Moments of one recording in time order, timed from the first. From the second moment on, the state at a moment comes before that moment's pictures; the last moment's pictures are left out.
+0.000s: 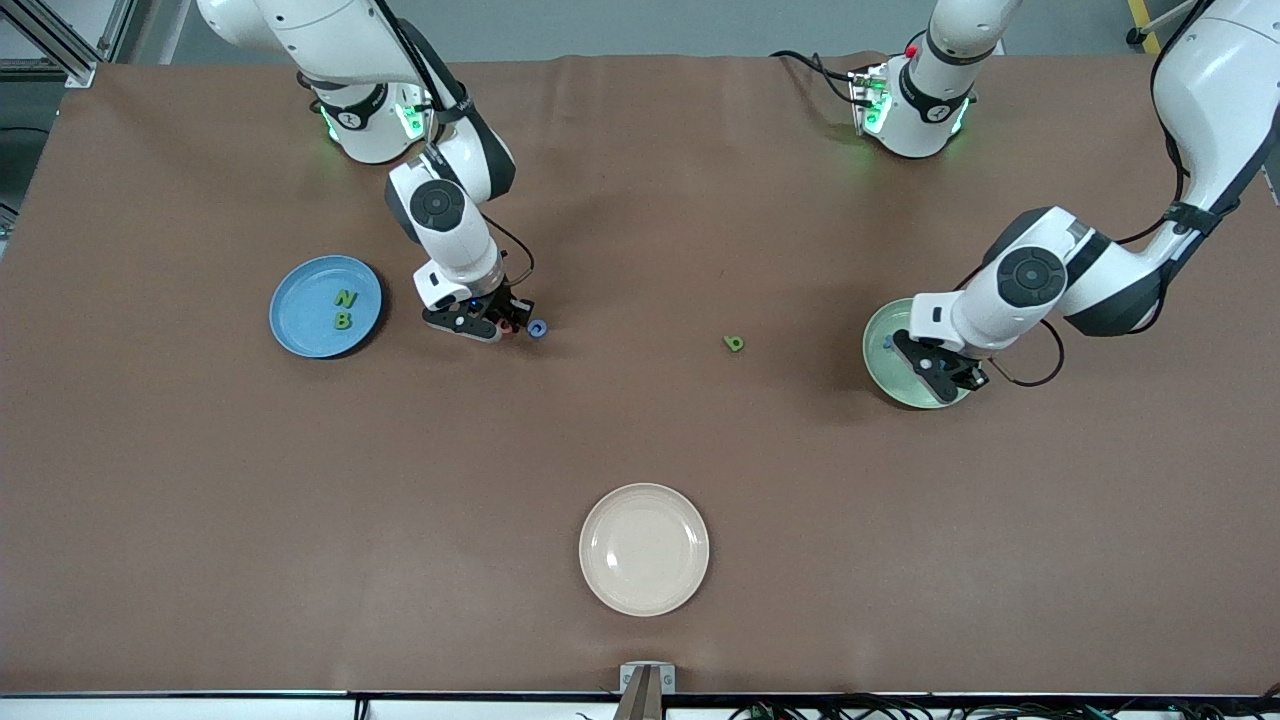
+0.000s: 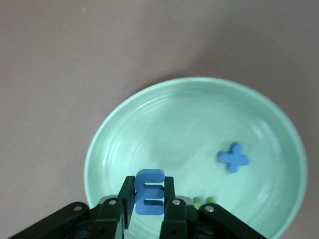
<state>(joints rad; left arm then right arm) 0.98 0.69 -1.12 -2.21 0.98 2.22 0.22 0.63 0.33 -0.03 -2.42 0.03 2.80 0.87</state>
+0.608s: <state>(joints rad) 0.98 0.71 -1.07 -2.21 1.00 2.24 0.24 0.44 0.27 -0.06 -2.42 0.03 2.62 0.60</state>
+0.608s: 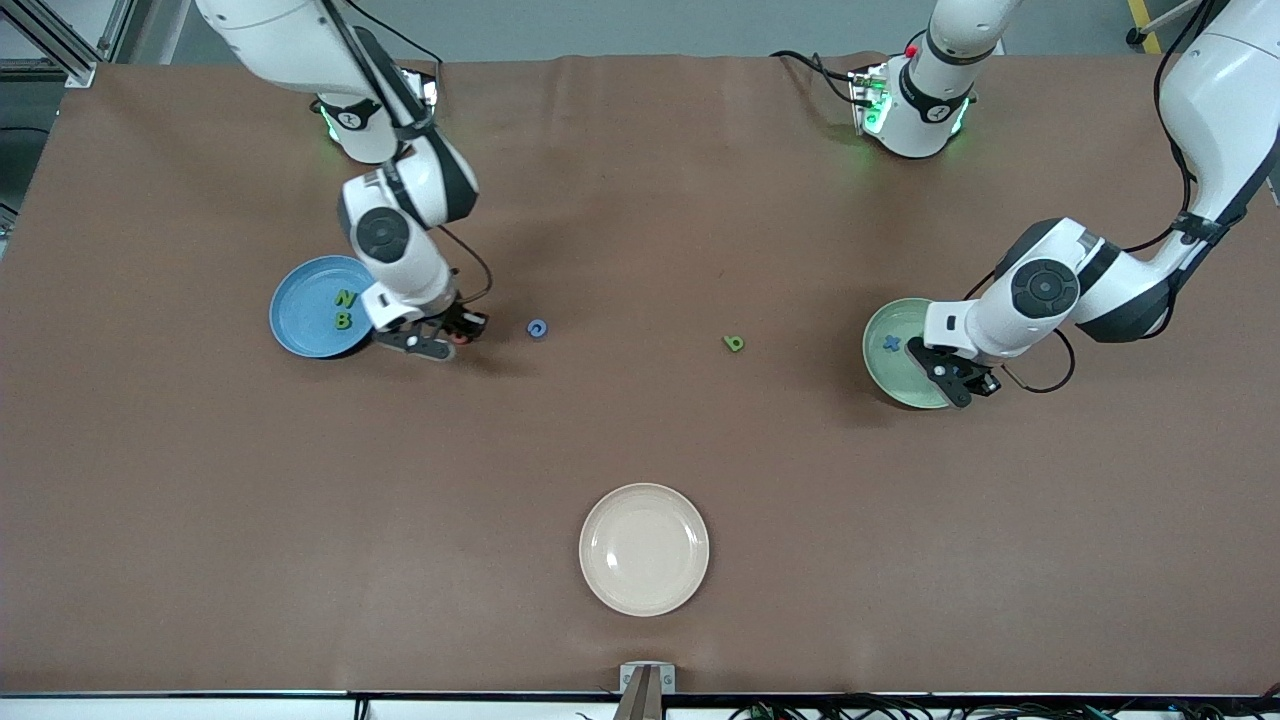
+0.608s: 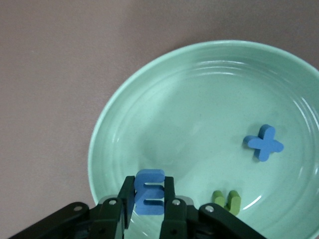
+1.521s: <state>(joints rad) 0.98 0.71 -1.11 -2.21 1.01 2.23 0.24 -0.05 -0.03 -0.06 -2.58 -0.07 2.42 -0.05</state>
